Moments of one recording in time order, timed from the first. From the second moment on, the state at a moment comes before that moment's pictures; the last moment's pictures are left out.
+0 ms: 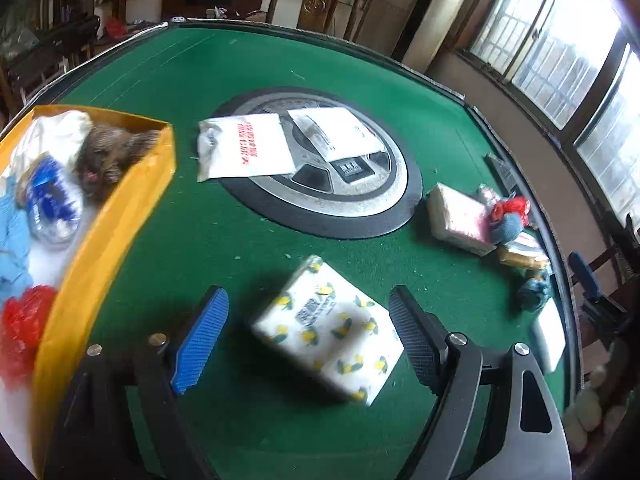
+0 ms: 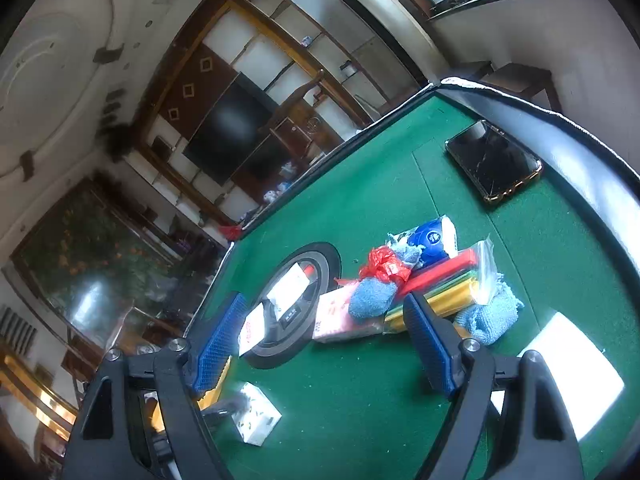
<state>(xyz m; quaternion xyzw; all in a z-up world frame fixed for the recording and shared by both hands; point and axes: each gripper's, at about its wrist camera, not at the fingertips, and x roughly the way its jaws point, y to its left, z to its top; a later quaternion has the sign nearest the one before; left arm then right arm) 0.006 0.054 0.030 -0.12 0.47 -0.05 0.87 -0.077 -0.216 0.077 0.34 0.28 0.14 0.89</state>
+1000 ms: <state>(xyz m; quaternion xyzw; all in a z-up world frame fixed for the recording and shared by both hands) -0.050 0.001 0.029 0.13 0.44 -0.17 0.87 -0.079 -0.239 0.063 0.38 0.27 0.05 0.88</state>
